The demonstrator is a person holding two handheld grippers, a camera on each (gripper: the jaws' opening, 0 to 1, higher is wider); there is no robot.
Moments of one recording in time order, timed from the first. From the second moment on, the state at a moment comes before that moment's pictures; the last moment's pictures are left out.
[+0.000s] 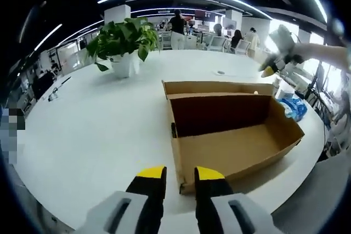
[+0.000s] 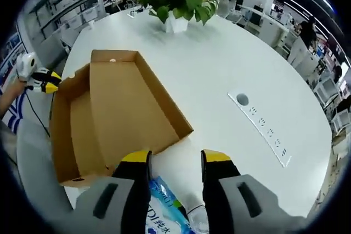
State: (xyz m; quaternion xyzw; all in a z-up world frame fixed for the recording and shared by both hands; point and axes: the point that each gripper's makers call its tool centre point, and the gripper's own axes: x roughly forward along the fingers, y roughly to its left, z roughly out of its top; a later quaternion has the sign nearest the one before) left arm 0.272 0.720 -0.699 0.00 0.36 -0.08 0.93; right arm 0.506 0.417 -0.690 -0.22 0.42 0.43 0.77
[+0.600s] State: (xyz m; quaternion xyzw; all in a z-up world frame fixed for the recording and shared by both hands) left arm 0.273 0.717 -0.707 -0.03 0.36 -0.06 0.93; right arm 0.496 0.437 -0.727 -0.13 0.49 0.38 0.77
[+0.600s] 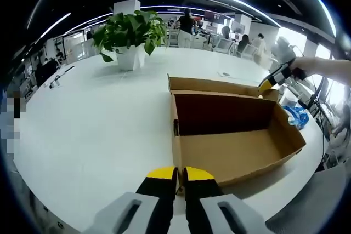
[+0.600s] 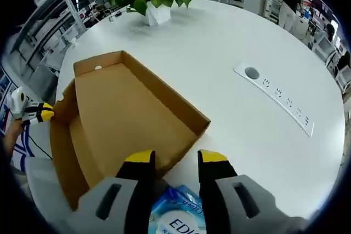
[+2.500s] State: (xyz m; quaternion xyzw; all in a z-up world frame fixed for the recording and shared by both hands) left arm 0.270 0.716 -0.709 -0.04 0.38 -0.06 0.92; right arm 0.489 0.433 -0.685 -0.10 0.45 0.30 0.83
